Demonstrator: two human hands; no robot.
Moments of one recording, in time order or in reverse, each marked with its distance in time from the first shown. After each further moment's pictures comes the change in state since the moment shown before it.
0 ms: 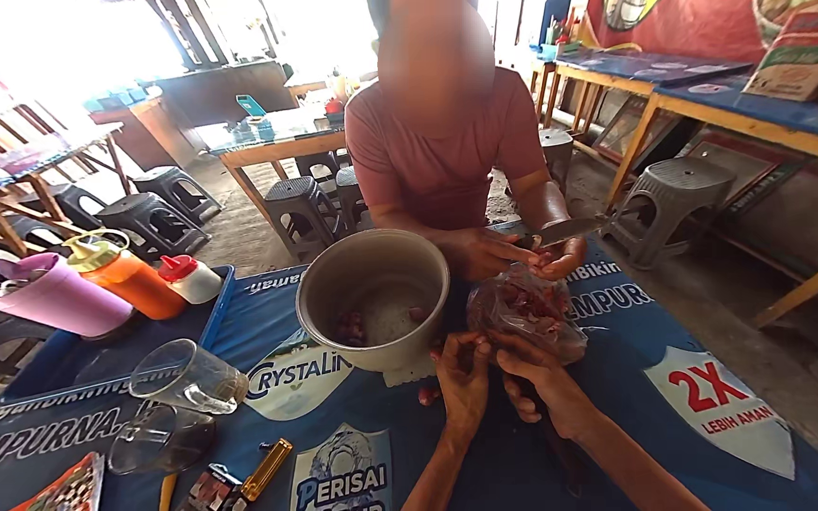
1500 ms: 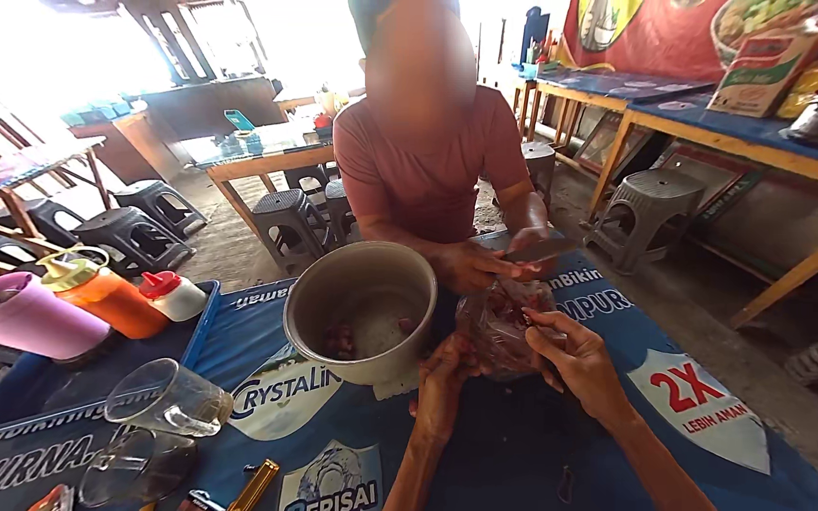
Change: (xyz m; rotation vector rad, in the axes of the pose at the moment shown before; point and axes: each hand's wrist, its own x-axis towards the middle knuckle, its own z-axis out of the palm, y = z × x) left_hand 0.018 0.017 -0.019 -0.392 -0.107 -0.511; right_hand -0.004 -0.030 -0.033 -0.320 0.252 -0.578
